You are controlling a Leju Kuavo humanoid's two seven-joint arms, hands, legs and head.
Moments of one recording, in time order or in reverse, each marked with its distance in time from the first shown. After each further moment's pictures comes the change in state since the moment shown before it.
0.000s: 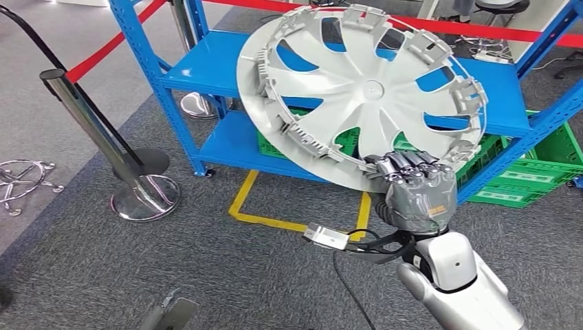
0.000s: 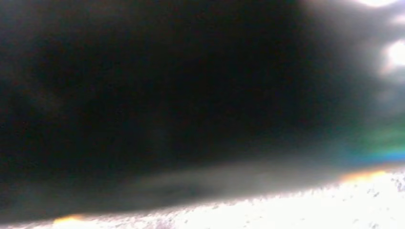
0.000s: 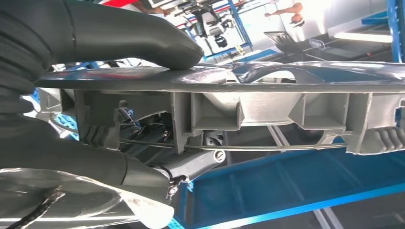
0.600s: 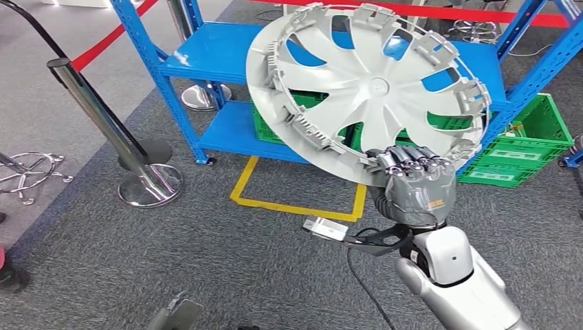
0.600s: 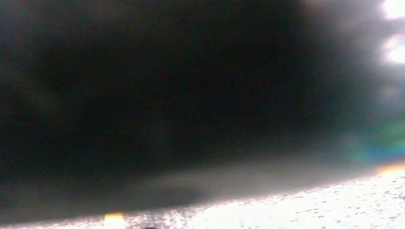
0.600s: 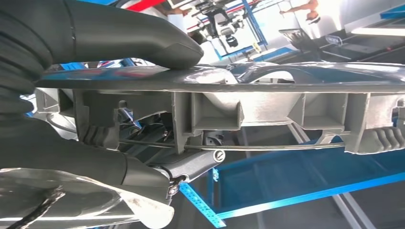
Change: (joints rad) left arm 0.007 -0.004 0.000 -0.009 -0.014 -0.011 0.019; right arm -0.021 0.005 0.005 0.023 0.005 0.000 0.015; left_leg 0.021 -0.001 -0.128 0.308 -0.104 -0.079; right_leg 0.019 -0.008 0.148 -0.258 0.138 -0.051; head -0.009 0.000
